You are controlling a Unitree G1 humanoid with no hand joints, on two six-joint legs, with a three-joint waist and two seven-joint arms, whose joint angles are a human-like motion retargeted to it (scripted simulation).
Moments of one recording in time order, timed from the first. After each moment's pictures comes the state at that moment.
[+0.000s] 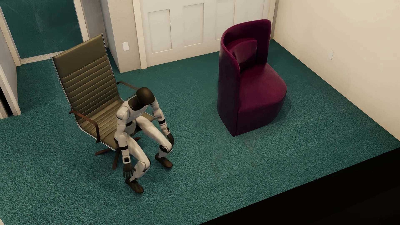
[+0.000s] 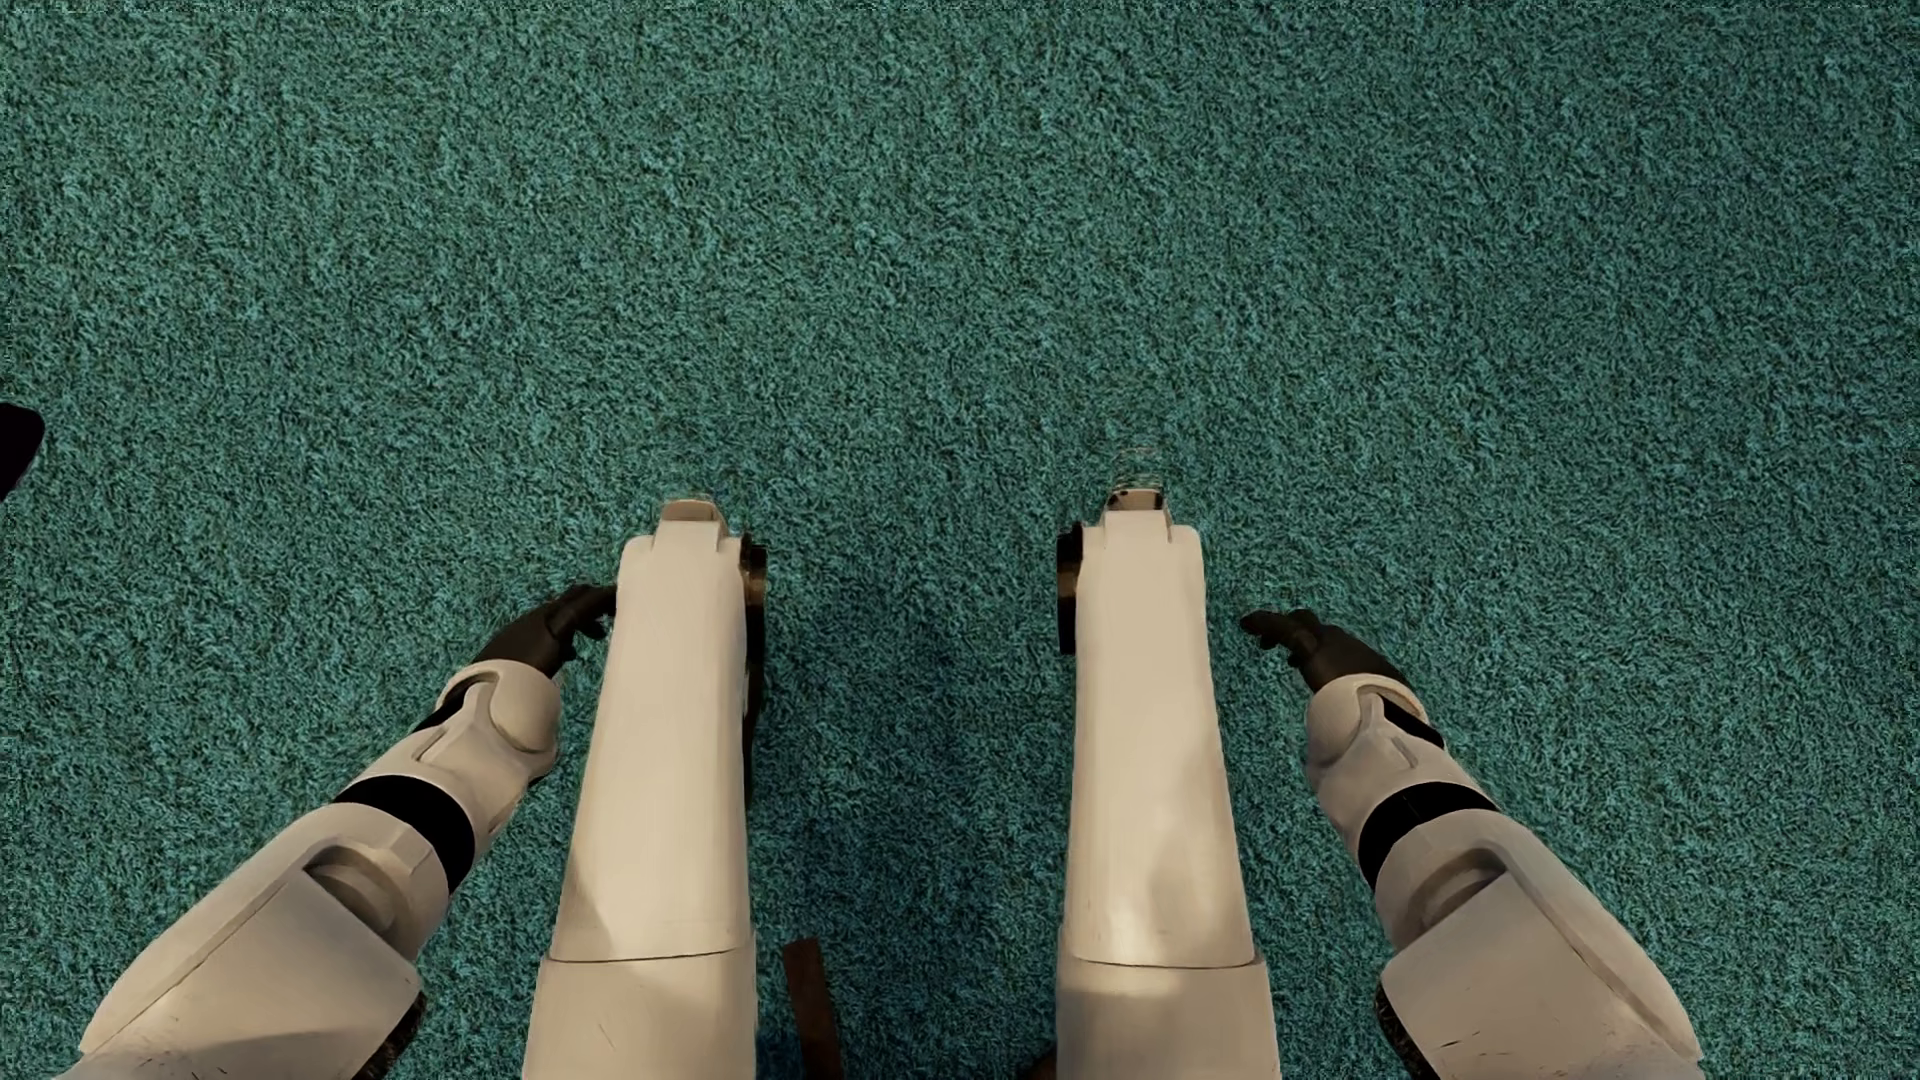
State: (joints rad) body -1.25 -1.31 0.00 0.02 -0.01 -0.05 -0.14 0.20 0.63 1.69 1.74 -0.71 -0.71 -0.46 -0.41 0.41 -0.39 -0.17 -0.01 -0.66 0.58 1.22 1.26 0.03 -0.20 0.05 0.11 0.22 -0.19
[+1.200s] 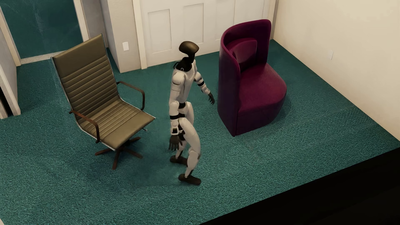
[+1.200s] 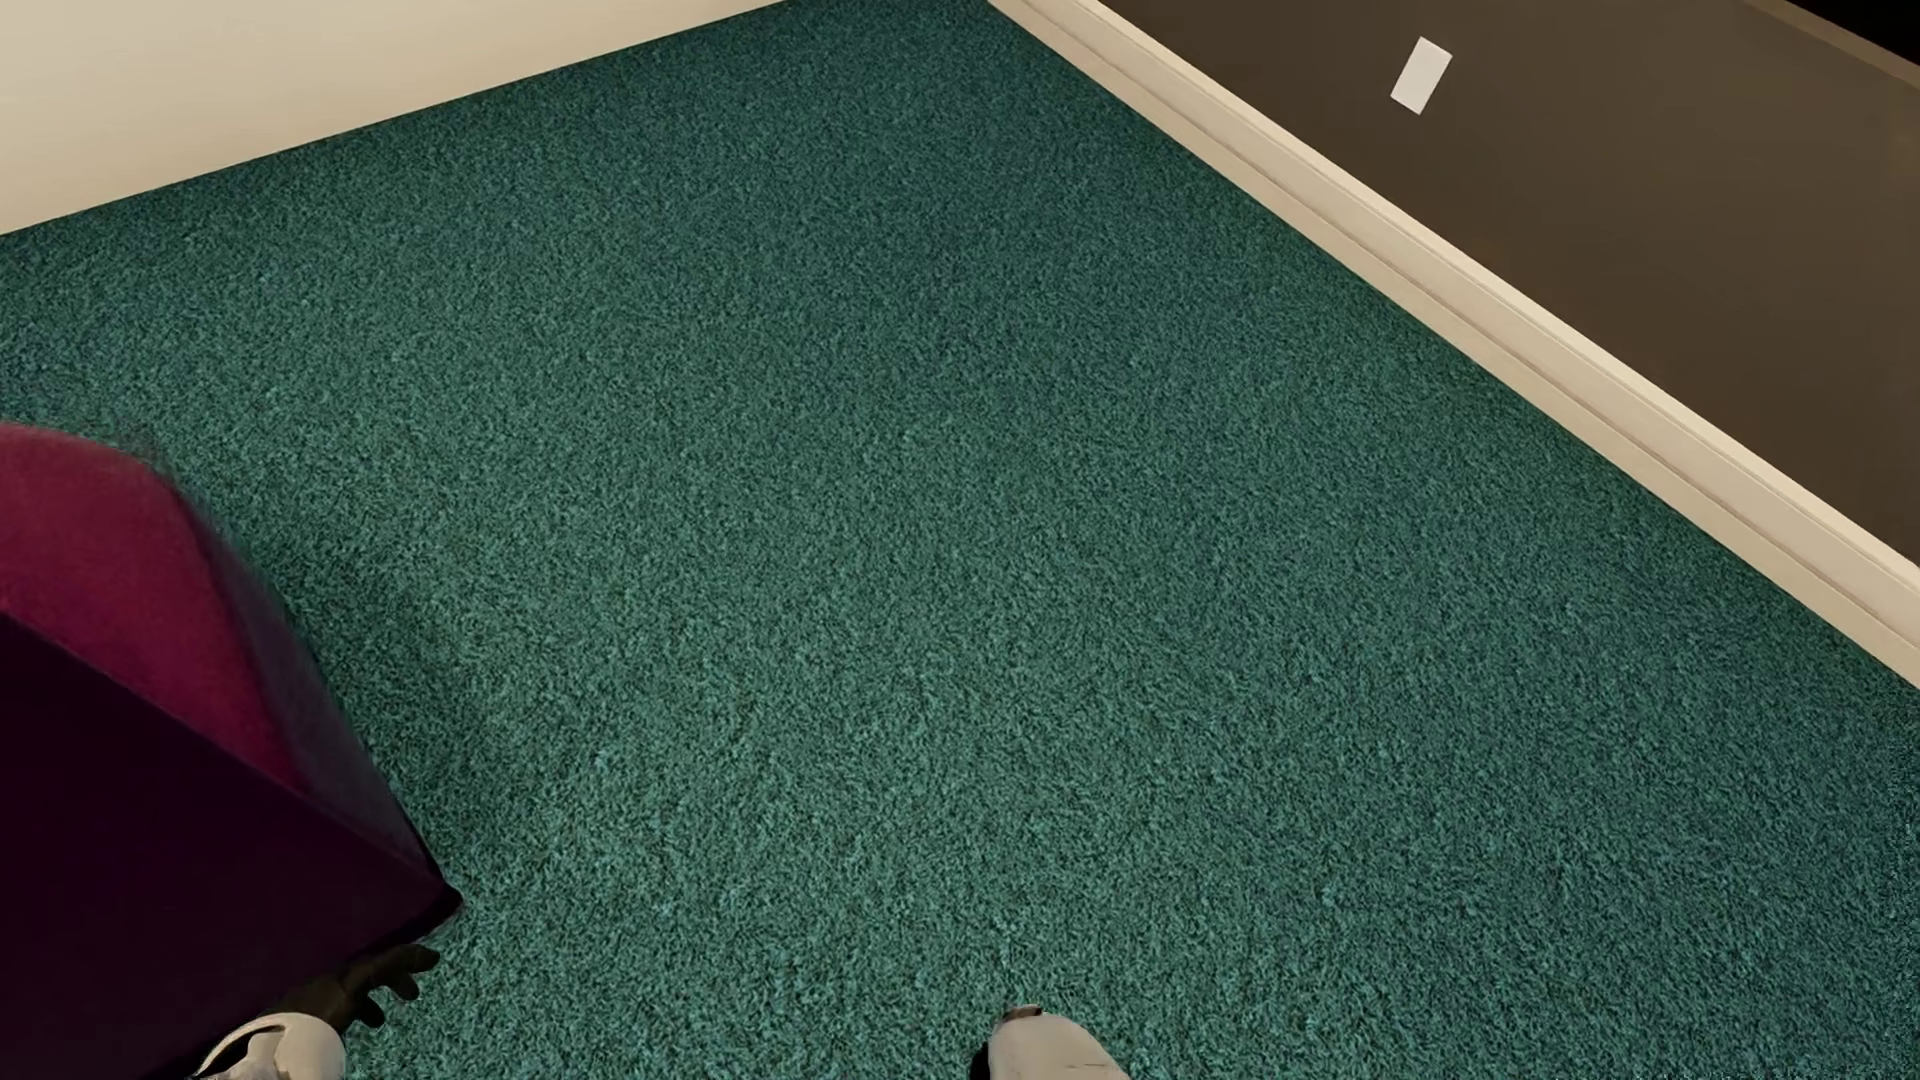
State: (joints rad) body 0.05 -0.41 -0.11 0.00 -0.01 -0.07 0.09 0.05 0.18 0.17 0.66 -0.25 -0.03 -0.13 -0.08 0.56 -0.33 -0.11 0.09 -0.59 0.15 1.23 1.28 0.12 -0.24 0.05 0.08 0.15 -0.14
